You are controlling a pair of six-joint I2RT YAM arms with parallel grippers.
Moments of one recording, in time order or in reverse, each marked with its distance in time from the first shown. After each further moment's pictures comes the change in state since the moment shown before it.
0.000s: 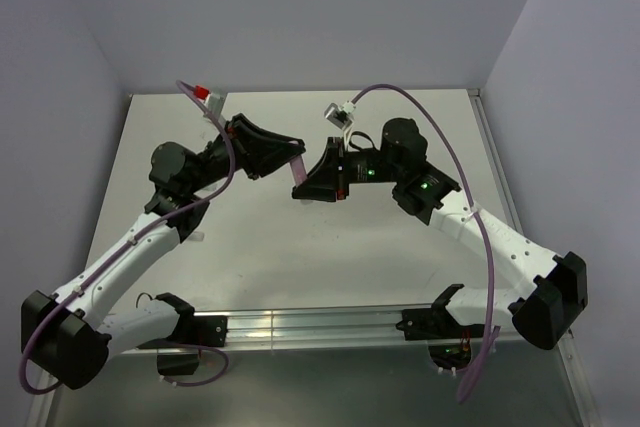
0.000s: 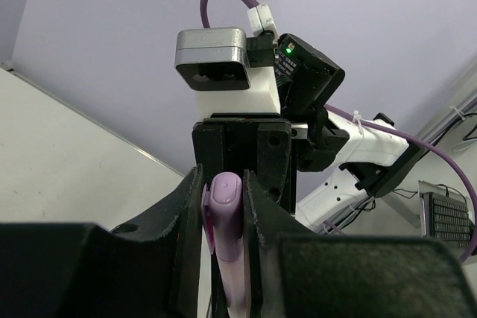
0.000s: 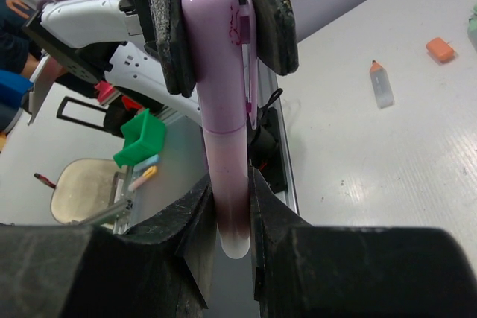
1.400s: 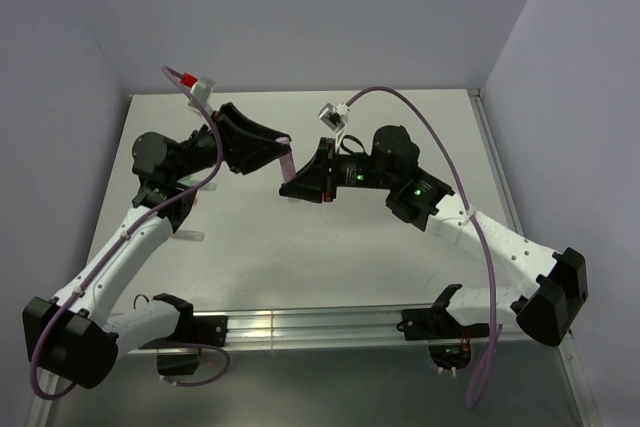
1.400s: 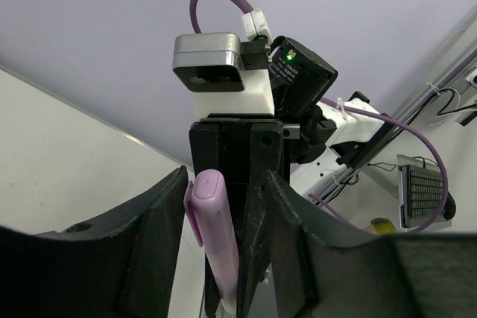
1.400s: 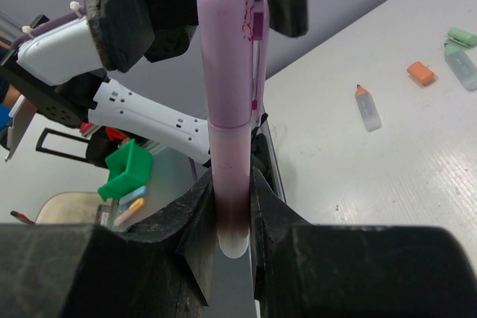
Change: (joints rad) left arm 0.140 0.012 0.061 0.017 0.195 -0.084; right arm 0.108 0.000 0.000 0.031 0.187 0.010
